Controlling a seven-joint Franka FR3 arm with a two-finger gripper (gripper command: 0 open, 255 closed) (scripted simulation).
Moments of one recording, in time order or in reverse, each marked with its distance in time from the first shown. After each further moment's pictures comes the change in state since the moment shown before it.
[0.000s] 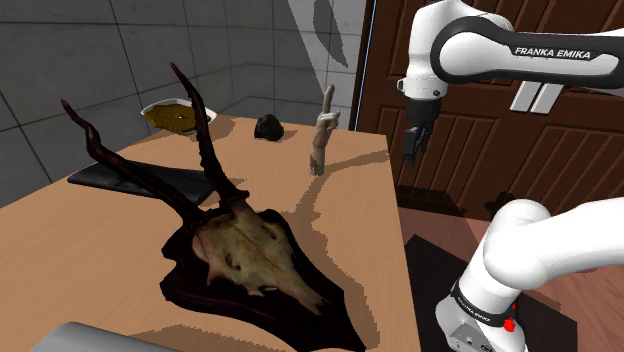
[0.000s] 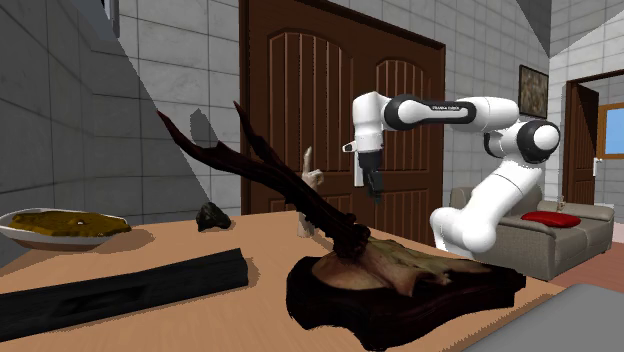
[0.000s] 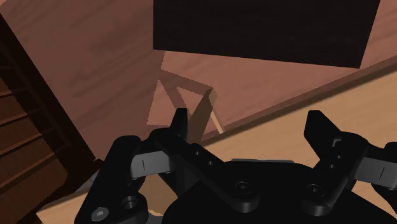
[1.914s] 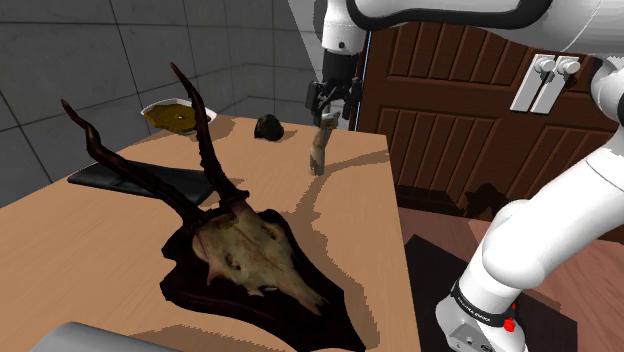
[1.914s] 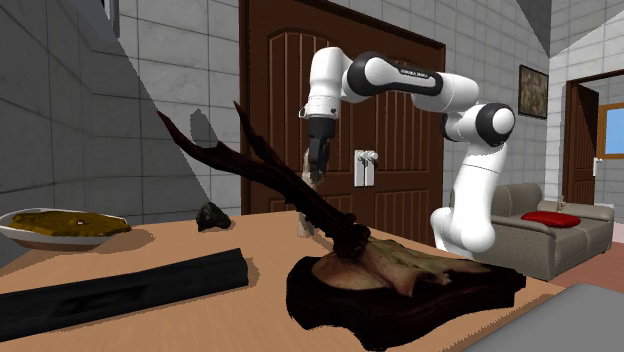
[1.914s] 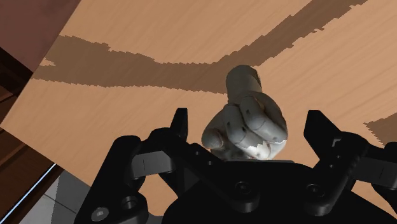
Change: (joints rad) arm -0.024 0.492 0.241 0.546 0.118 0.141 0.487
